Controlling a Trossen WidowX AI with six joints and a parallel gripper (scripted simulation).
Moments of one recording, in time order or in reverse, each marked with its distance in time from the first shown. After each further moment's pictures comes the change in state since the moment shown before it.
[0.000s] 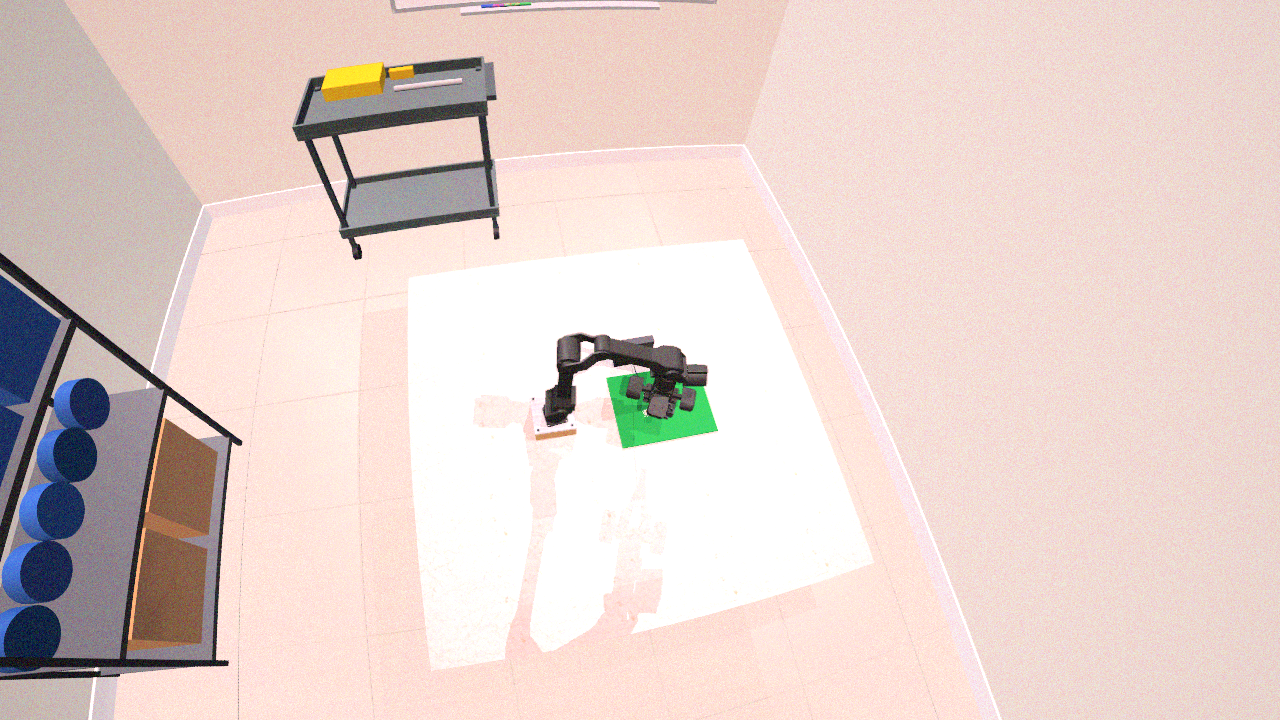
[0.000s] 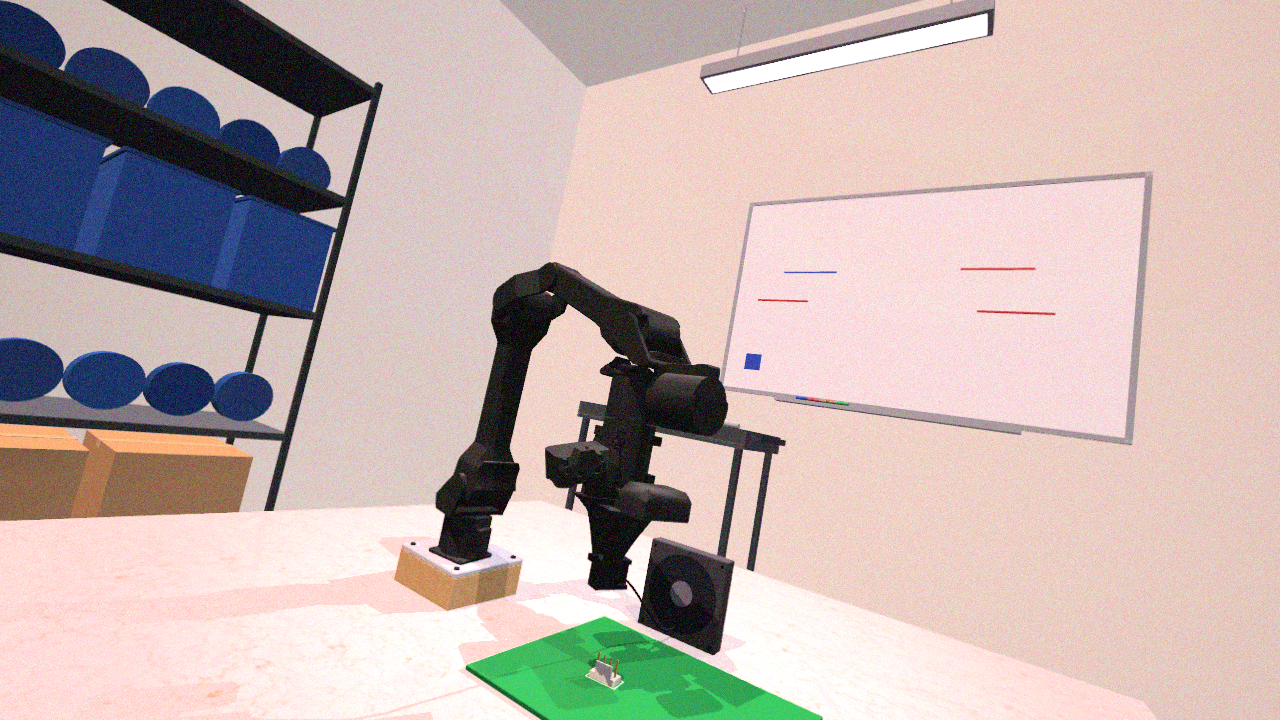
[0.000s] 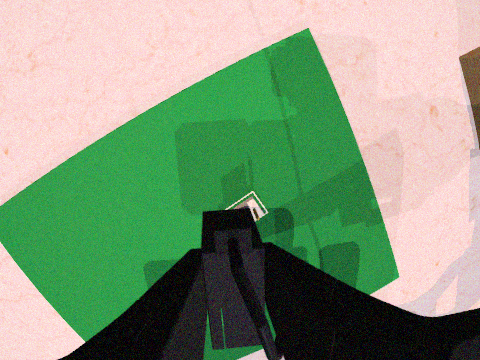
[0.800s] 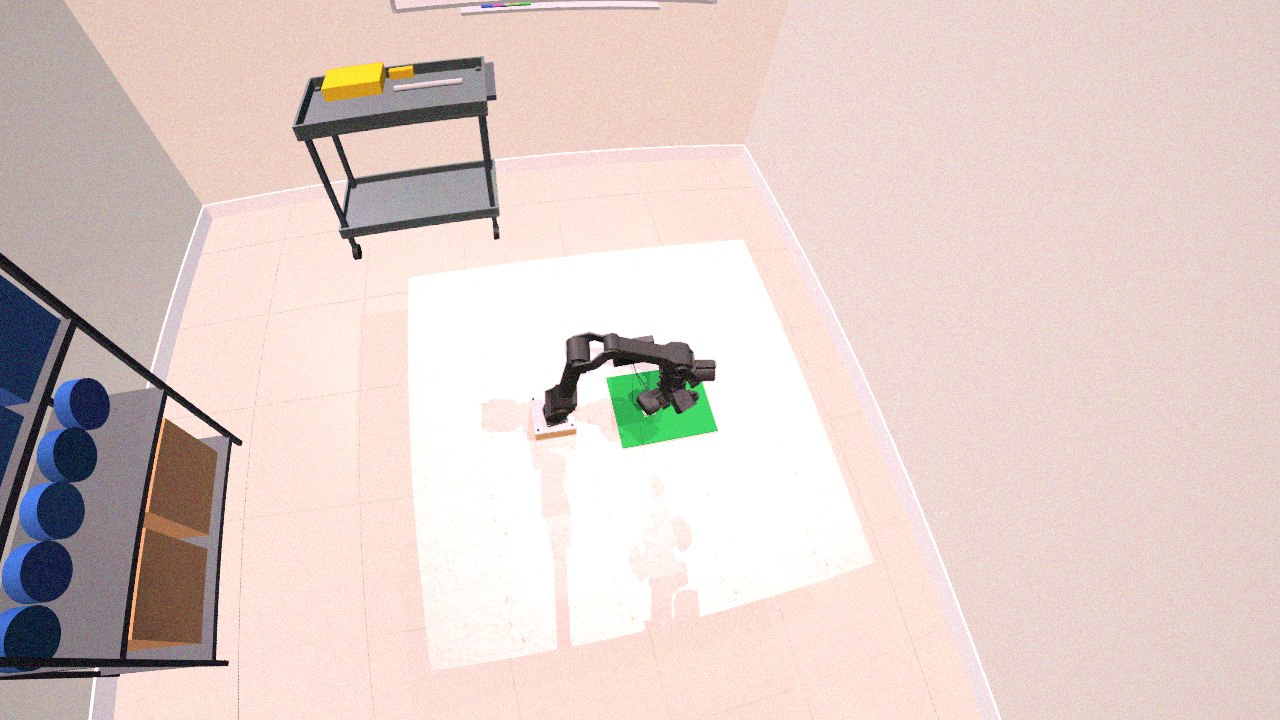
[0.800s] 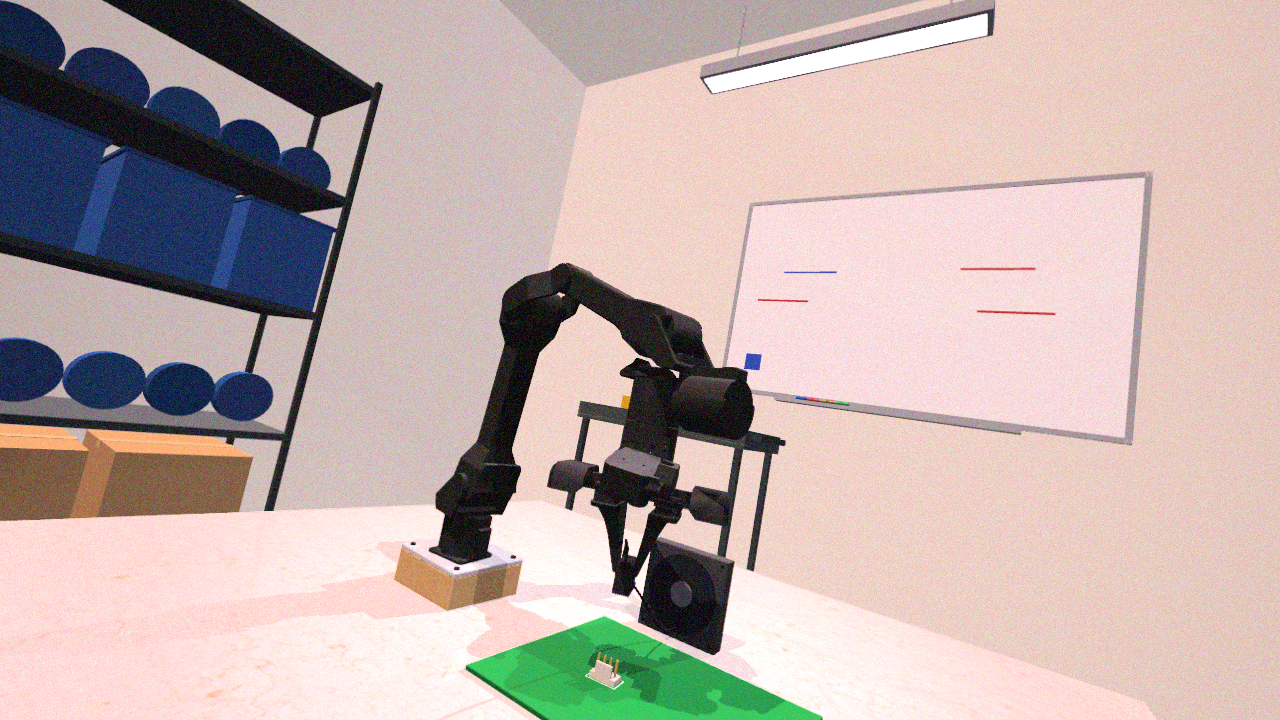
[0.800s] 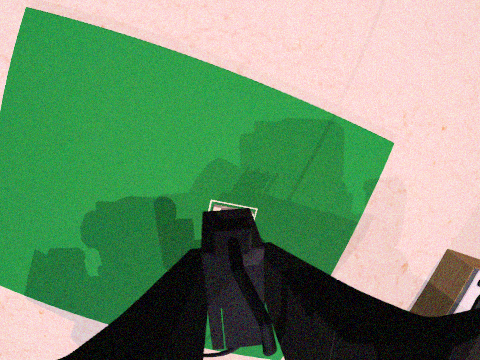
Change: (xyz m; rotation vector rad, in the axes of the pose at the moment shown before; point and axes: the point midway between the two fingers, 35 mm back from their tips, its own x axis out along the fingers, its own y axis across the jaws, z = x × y) arm -0.002 0.019 -0.016 -0.835 0.002 0.003
